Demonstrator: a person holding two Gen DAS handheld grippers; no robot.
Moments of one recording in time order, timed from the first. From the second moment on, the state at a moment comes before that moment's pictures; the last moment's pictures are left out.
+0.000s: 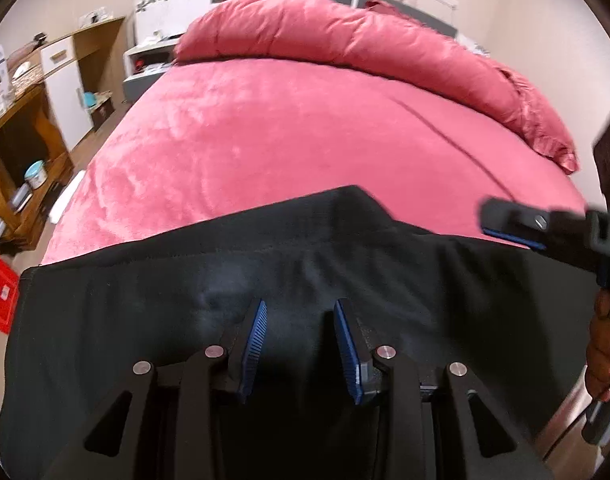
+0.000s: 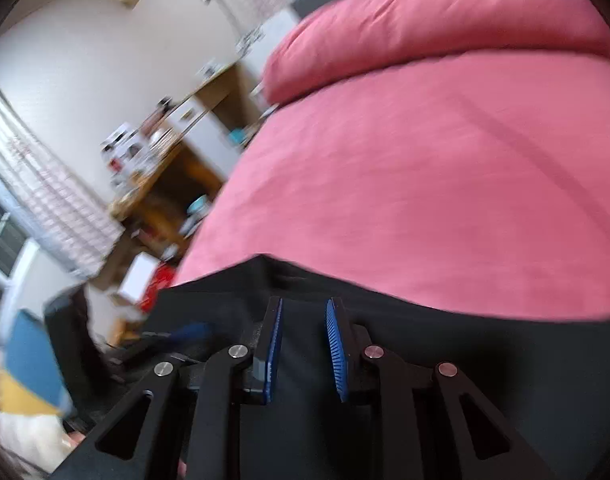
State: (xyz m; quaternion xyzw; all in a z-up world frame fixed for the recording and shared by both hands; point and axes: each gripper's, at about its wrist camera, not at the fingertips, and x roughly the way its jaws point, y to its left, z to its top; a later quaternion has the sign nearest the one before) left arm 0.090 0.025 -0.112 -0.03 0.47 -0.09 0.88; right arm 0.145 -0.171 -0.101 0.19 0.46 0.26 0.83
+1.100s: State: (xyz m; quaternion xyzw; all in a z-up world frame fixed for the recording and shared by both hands) left arm 0.129 -0.013 -0.116 0.01 0.45 -0.13 0.88; right arm 0.103 -0.183 -0.117 0.13 0.42 0.21 0.87
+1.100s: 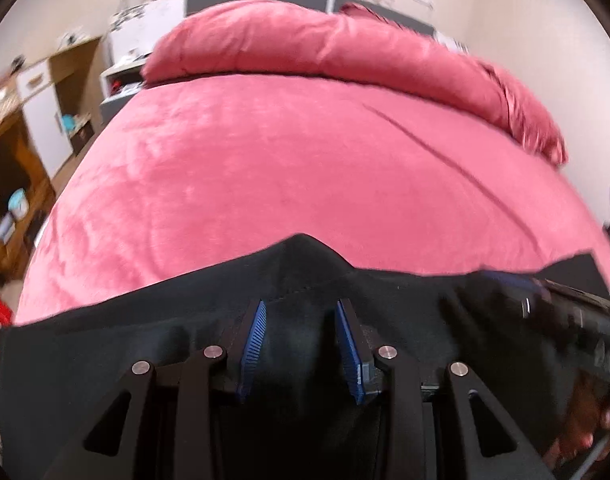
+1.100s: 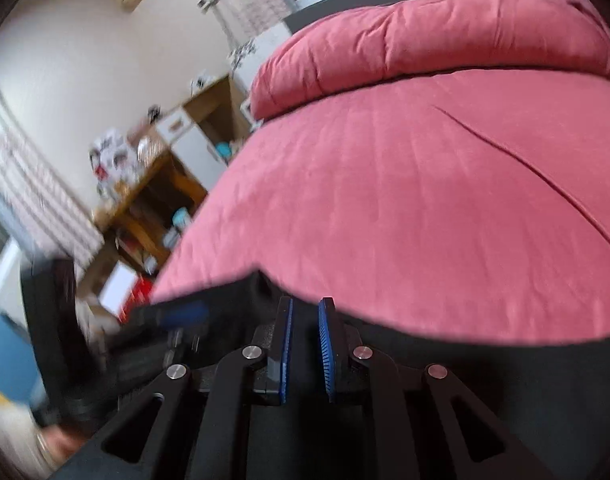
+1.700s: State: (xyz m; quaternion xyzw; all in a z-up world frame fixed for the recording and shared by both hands) left arm 0.154 -0.025 -0.135 0.05 0.44 -0.12 0.89; right arm 0.123 -0.211 -0.160 0.17 0.43 0.16 0.87
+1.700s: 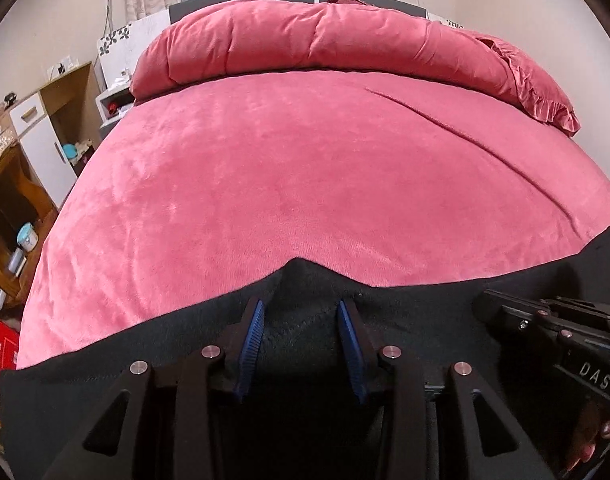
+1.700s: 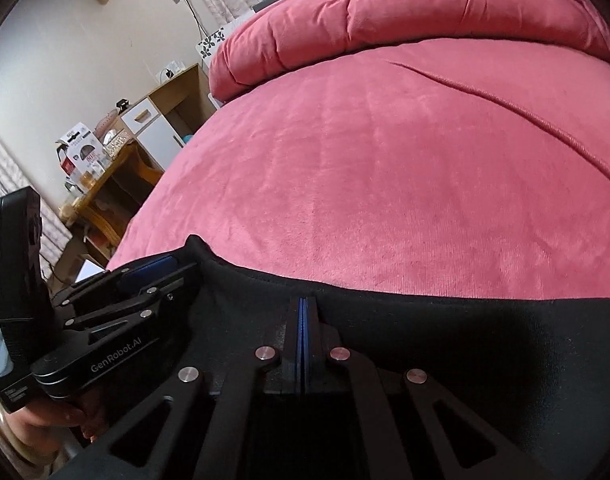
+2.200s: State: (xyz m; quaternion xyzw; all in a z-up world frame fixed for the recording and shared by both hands) left arm 0.068 0.026 -0.130 -0.02 0.46 -0.08 0.89; right arm 0.026 -0.319 -0.119 0.21 0.43 0.03 0.88
